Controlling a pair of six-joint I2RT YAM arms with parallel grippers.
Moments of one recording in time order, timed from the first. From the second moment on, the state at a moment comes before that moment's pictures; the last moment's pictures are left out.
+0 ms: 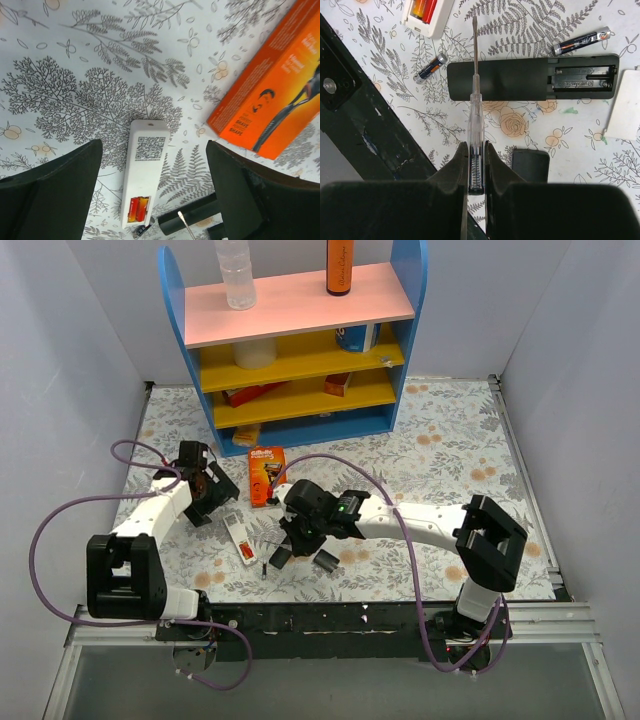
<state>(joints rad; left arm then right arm) -0.05 1.36 0.87 -0.65 -0.06 -0.75 1.15 1.69 1.20 -0.44 -0.14 0.28</state>
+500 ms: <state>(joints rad) -0.05 1.38 0.75 -0.56 0.17 -0.70 1.17 1.73 1.25 -0.48 -0.12 0.26</state>
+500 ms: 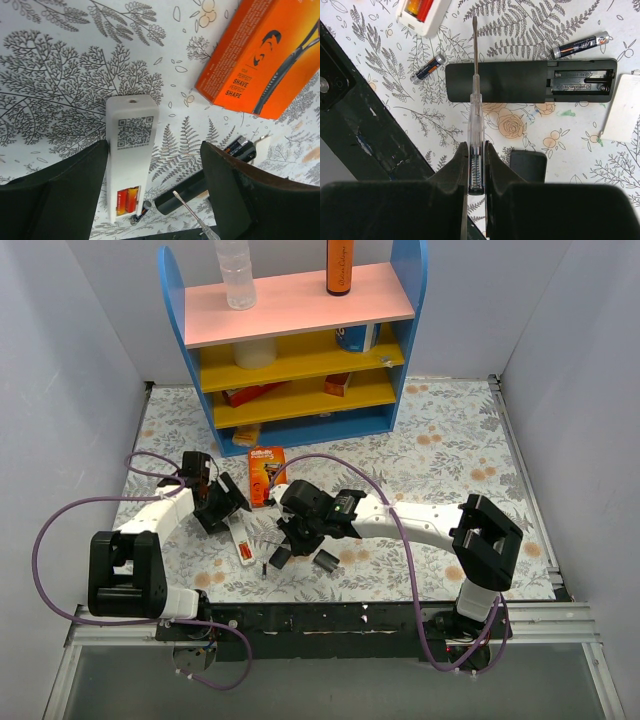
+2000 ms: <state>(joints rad) -0.04 1.45 0.75 -0.70 0.09 -0.80 1.17 1.72 1.25 -0.47 -0.12 0.23</state>
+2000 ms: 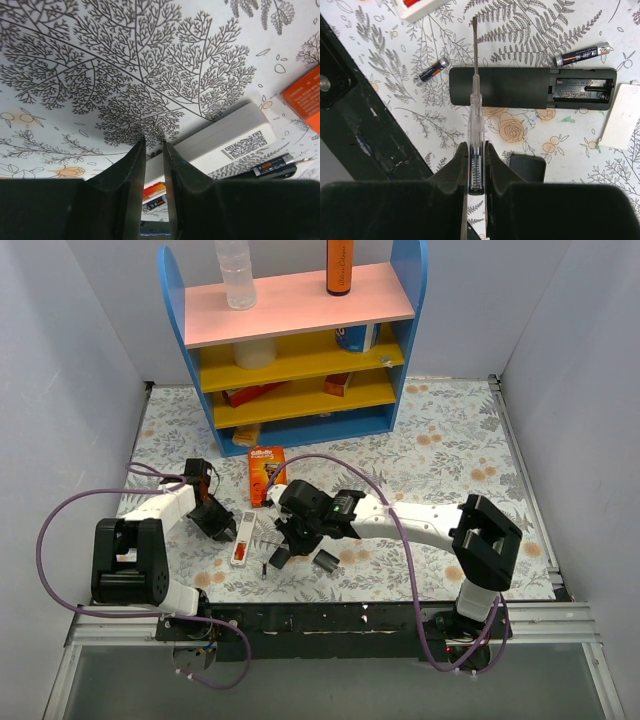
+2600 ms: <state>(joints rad) -0.05 1.43 0.68 -0.61 0.29 -0.80 1.17 1.88 1.38 -0.51 -0.09 0.23</state>
